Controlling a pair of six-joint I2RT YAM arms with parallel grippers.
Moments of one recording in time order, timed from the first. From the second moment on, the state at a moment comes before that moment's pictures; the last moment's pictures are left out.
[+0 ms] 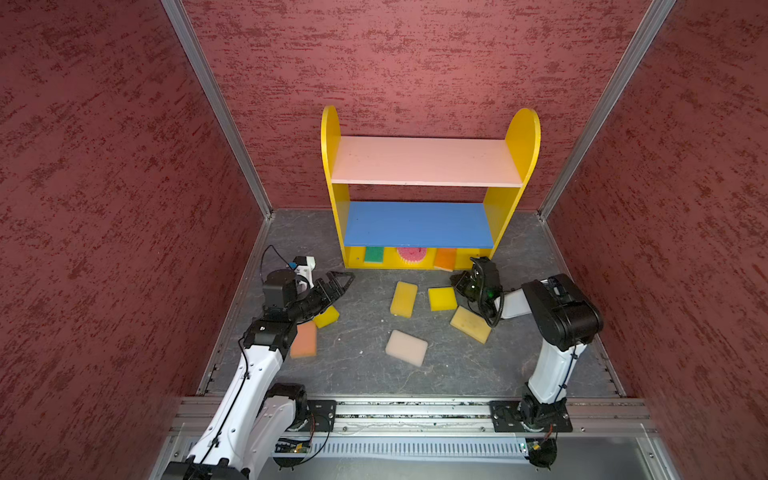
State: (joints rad) left arm -0.06 0.81 0.60 -0.26 0.60 -0.85; right arm 0.25 1.90 0.68 0.67 -0.23 0.95
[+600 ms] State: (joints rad) left arm -0.05 0.85 0.58 -0.22 0.62 -0.84; right arm 0.25 2.04 0.72 0.92 -0.20 1.03
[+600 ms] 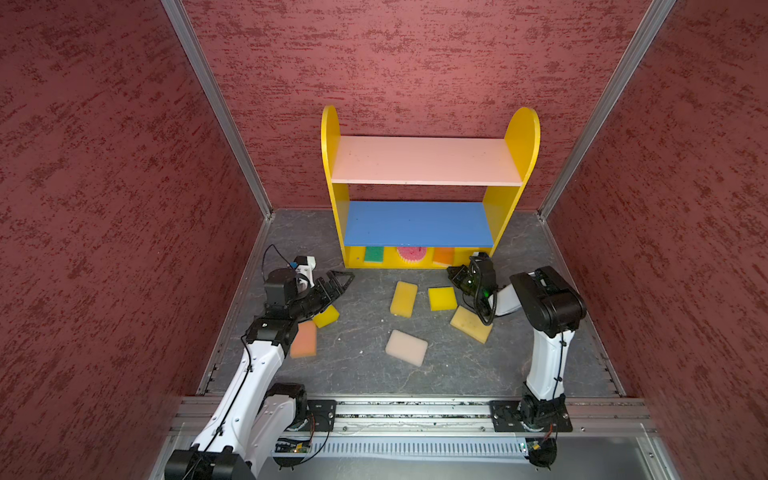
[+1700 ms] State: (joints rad) left arm -0.04 0.87 0.58 -0.22 0.63 -0.84; right arm 0.25 2.04 0.69 0.98 -0.07 1.07
